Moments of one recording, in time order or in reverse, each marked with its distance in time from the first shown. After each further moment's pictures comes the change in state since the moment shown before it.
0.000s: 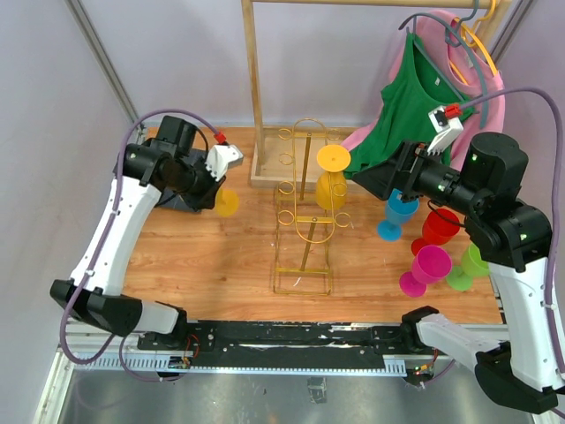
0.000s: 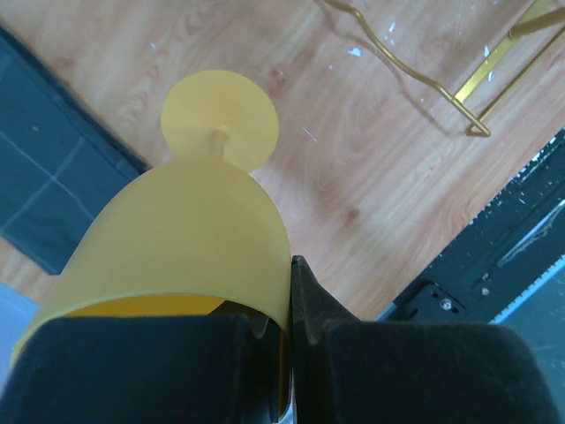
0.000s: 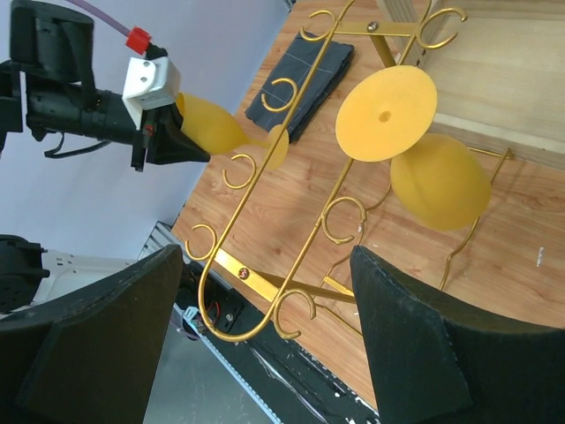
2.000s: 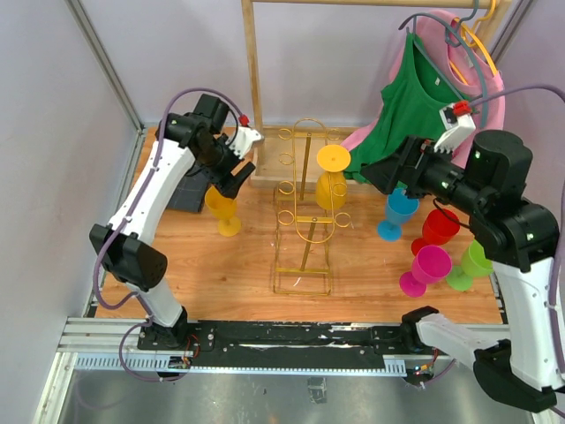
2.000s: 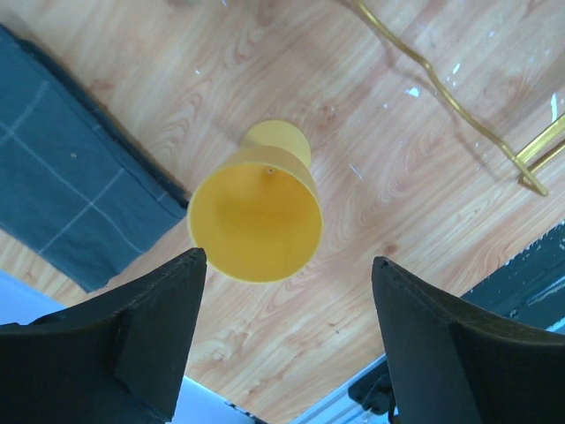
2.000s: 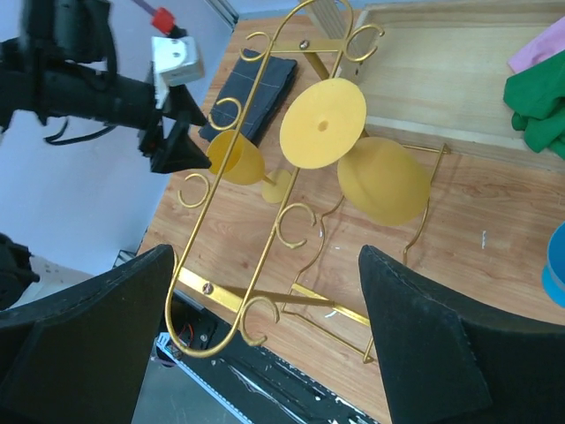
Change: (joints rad) left arm -0.064 0.355 0.213 -0.001 -0.122 -0.064; right arm -0.002 0.015 0.053 -0.080 0.149 -0.016
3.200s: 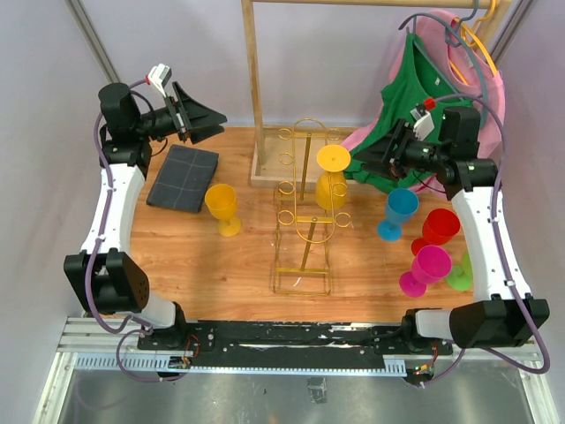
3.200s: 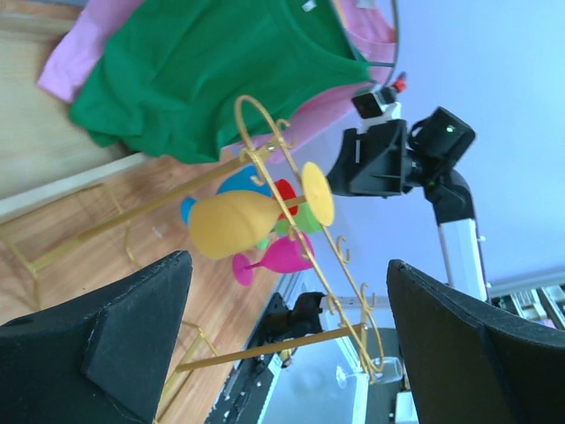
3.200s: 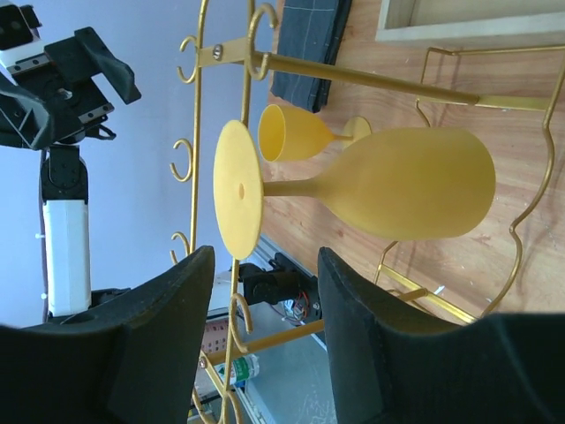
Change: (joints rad) left arm 0.443 -0.225 -0.399 1.255 0.982 -1.413; right arm -0.317 0.276 -0.220 0.244 -0.555 0.255
